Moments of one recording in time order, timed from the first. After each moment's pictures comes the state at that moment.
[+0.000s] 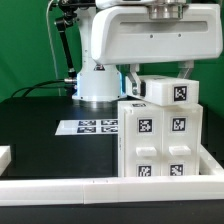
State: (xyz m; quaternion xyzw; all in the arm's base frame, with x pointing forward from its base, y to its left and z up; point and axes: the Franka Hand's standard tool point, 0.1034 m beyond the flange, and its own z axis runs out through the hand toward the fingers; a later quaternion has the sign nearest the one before) arm 0.619 0.062 0.151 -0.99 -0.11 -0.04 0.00
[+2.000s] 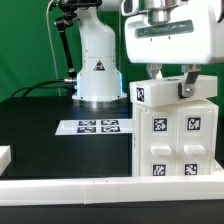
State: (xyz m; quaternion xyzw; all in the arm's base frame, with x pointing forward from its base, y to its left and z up) arm 0.616 0.081 0.149 -0.81 0.58 -0.02 0.05
